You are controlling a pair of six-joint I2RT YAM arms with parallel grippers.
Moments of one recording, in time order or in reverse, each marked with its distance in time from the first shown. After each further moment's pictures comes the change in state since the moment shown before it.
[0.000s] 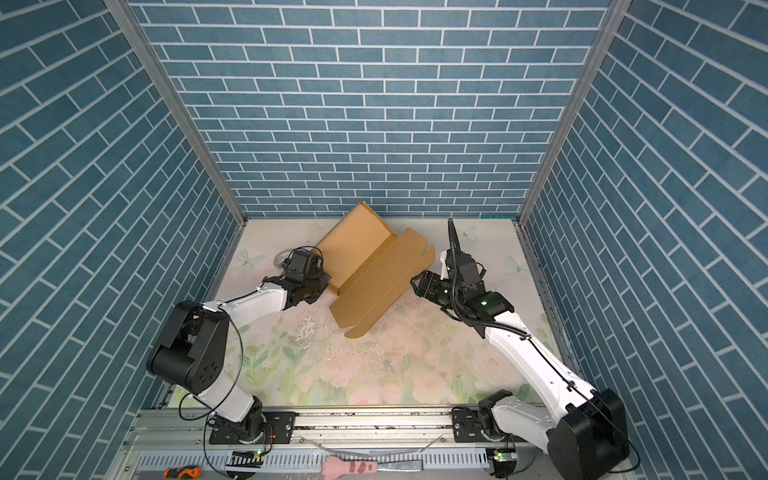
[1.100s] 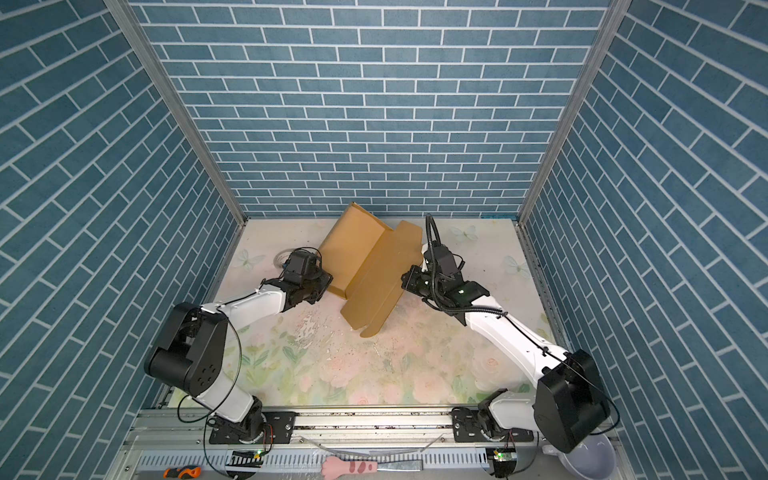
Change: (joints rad) left arm 0.015 -0.029 -0.027 0.038 0.070 -0.022; right arm 0.093 0.177 0.100 0.116 0.040 0.020
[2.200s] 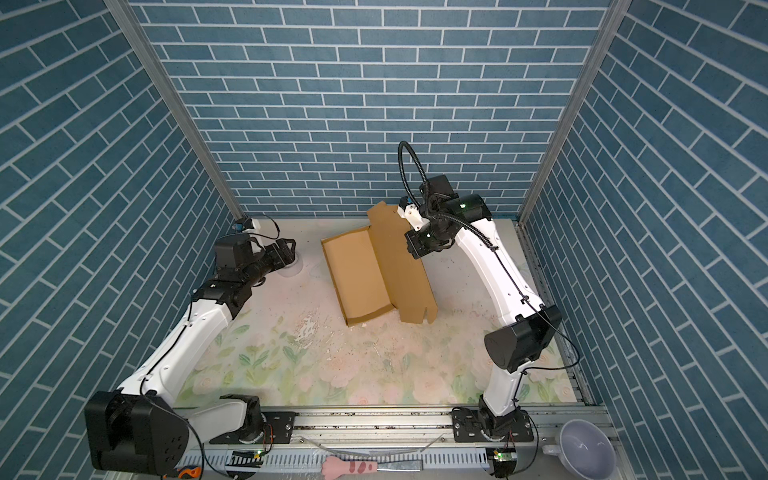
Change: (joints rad) left arm 0.269 -0.398 0.084 -0.091 0.171 0.814; right arm -0.090 0.499 1.137 -1.083 -0.053 -0.952
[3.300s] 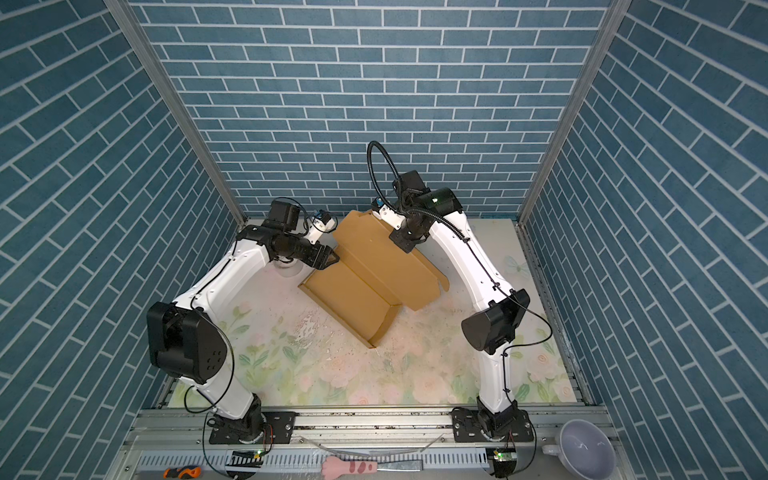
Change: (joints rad) left arm -0.168 0.485 0.545 -0.591 0.265 0.674; right arm 0.101 0.188 0.235 -0.009 0.221 -0.323
